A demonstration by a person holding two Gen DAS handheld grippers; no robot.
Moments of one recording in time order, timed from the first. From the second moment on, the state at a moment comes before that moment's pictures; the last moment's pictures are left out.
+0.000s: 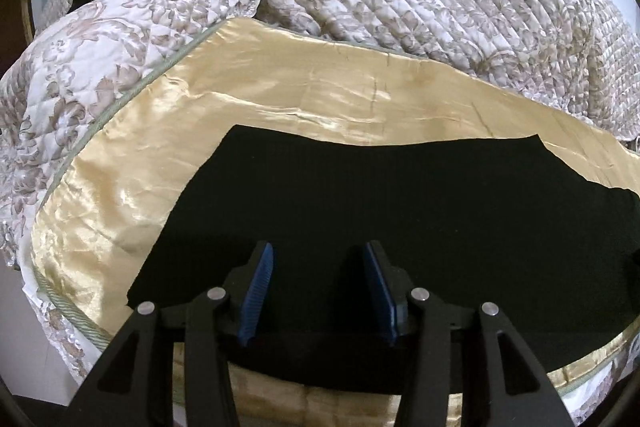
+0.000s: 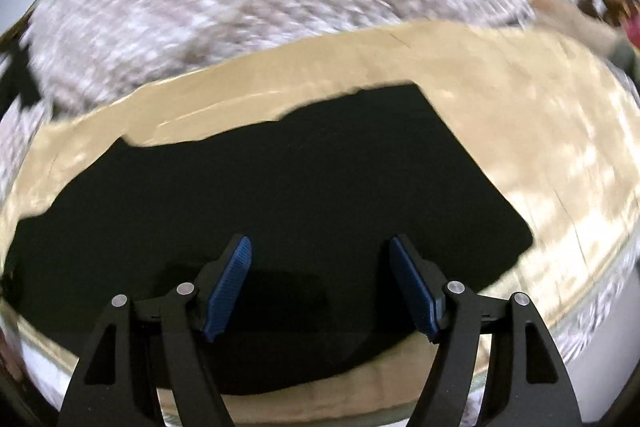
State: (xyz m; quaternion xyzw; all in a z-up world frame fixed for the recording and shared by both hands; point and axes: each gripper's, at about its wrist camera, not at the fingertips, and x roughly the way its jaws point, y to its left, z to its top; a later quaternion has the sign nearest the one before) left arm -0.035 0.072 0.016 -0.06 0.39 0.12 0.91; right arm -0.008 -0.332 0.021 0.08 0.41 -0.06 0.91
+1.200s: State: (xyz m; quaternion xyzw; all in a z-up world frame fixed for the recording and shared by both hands) left arm -0.101 0.143 0.006 -0.26 0.36 0.13 0.89; right arm -0.008 -0.268 0.031 0.02 0.39 0.08 0.92
